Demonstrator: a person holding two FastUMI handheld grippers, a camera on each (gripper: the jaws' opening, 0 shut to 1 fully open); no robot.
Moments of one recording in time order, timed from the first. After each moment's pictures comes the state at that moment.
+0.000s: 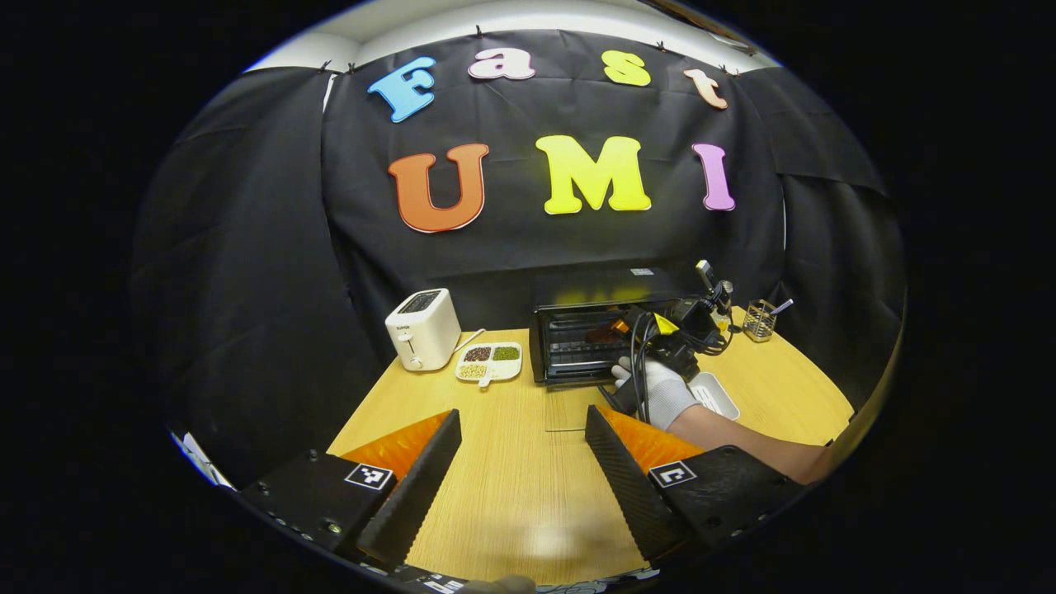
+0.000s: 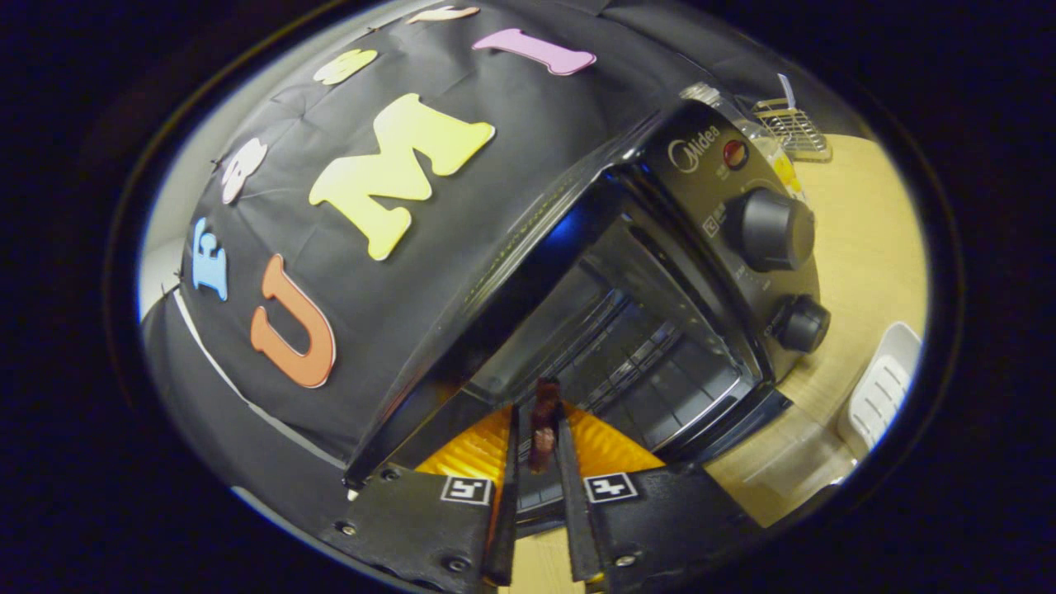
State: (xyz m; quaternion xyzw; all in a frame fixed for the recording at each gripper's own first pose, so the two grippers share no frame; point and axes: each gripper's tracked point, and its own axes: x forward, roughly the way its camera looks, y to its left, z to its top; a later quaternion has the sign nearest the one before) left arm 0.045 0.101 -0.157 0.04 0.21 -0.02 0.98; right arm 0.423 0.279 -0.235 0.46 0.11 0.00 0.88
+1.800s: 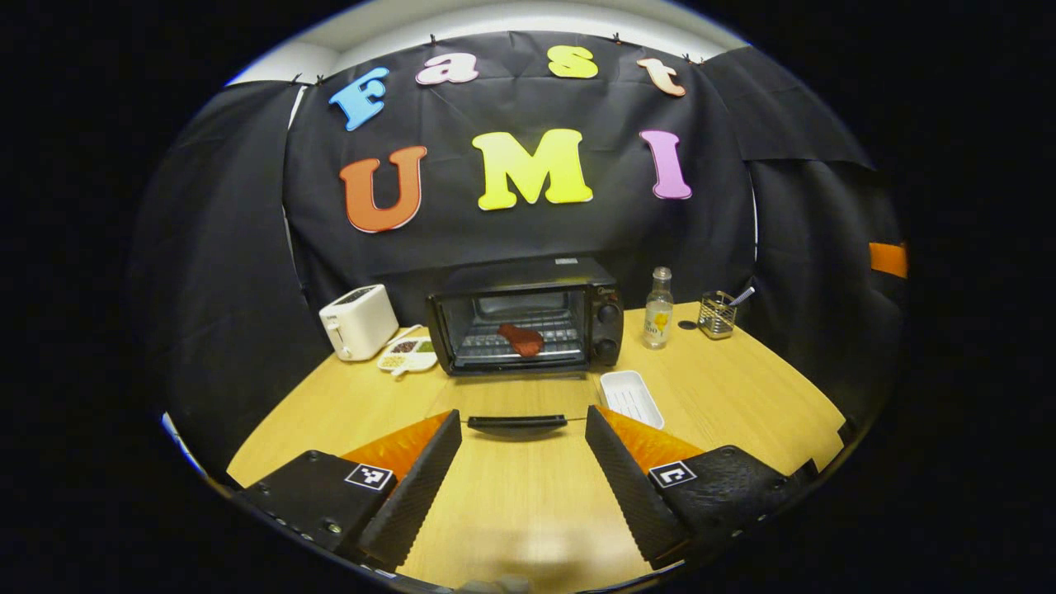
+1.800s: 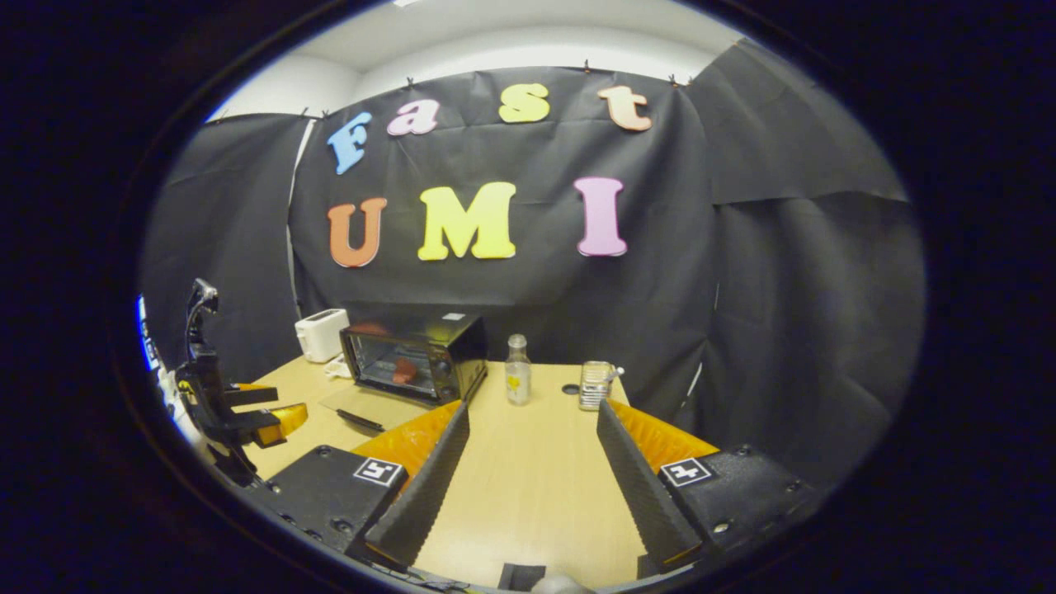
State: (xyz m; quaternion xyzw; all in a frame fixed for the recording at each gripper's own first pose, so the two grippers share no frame) left arm 0.034 -0.088 -0.229 0.04 0.20 -0.04 0.98; right arm -0.006 -0.096 -0.121 0.05 0.09 0.00 1.00
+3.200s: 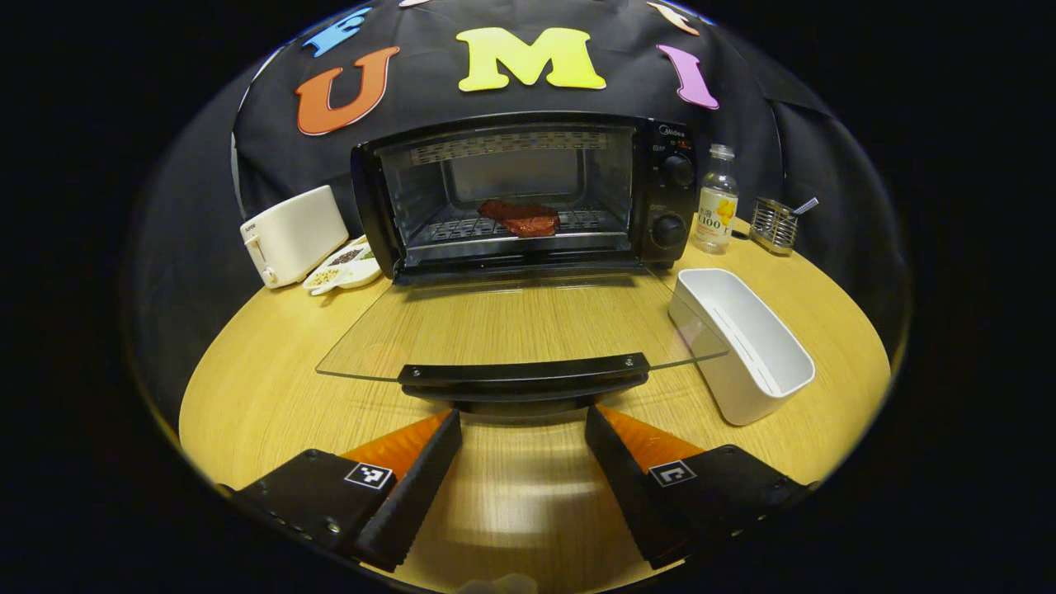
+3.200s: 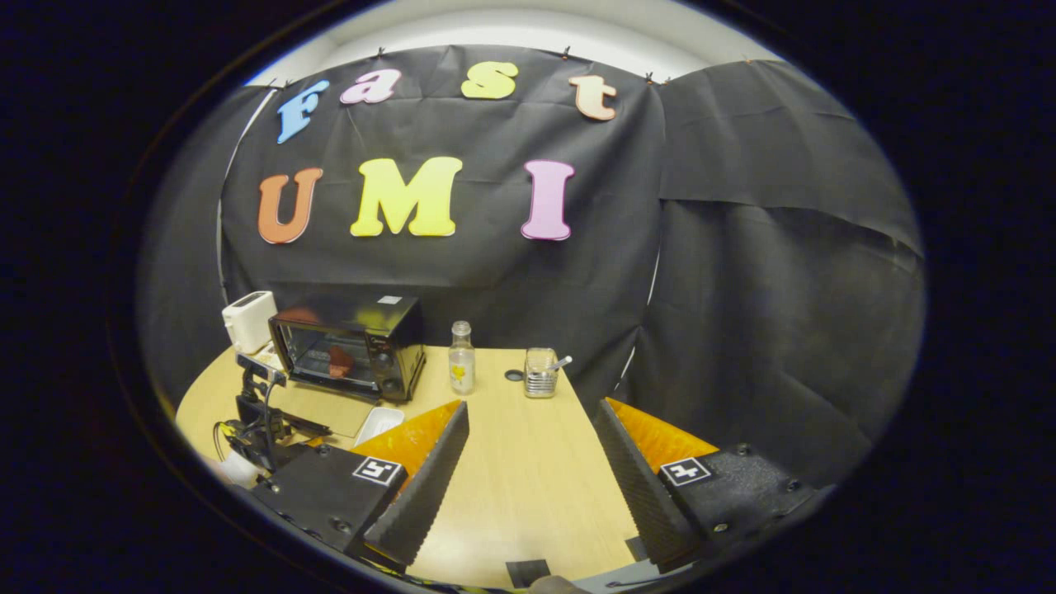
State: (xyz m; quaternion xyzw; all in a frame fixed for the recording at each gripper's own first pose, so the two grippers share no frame) left arm 0.158 -0.064 -0.409 0.04 0.31 -0.07 0.95; right arm 0.018 -0.074 -0.109 0.02 0.13 -0.13 0.98
